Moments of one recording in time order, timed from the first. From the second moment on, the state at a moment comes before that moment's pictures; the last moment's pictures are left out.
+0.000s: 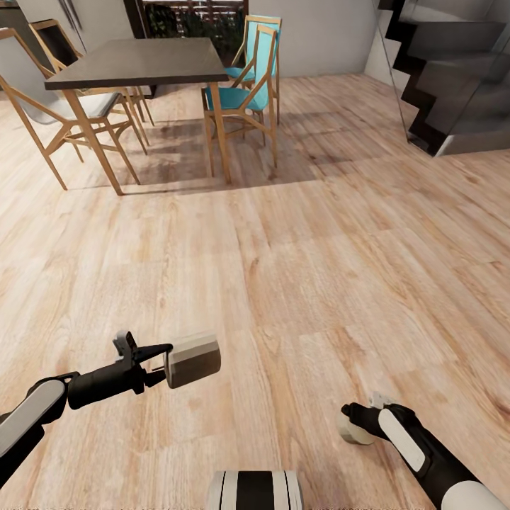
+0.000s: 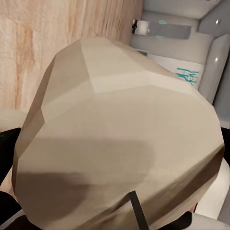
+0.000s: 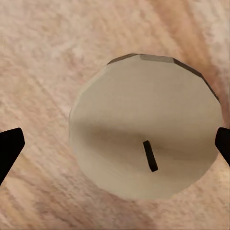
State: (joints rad) left arm -0.42 0.55 -0.27 -1.25 1.58 1.00 -0.56; right arm -0.50 -0.23 0.27 -0.78 -0.84 0.53 -0.29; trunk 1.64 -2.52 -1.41
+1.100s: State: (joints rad) left arm -0.42 0.55 -0.27 -1.25 1.59 1.00 -0.56; right arm -0.50 -0.23 0.26 -0.78 -0.84 0.52 -0.31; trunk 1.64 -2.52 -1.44
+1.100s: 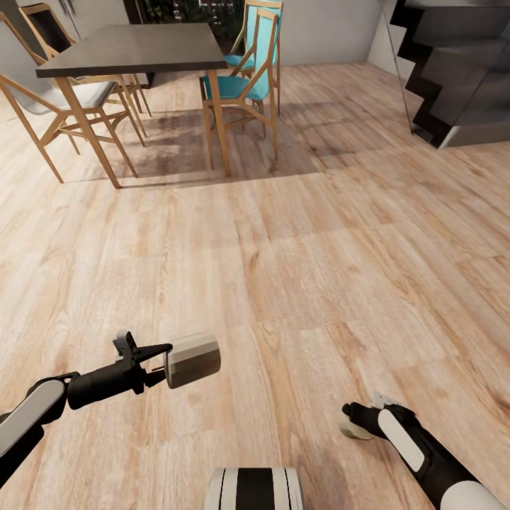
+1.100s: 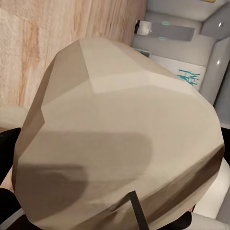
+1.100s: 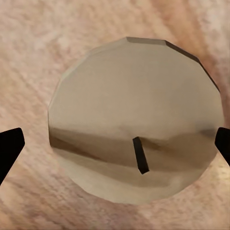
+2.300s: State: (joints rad) left arm -0.42 0.55 -0.27 -1.25 1.58 1.00 -0.56; right arm -0.50 -0.23 0.26 -0.78 -0.85 0.51 -0.35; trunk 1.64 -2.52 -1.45
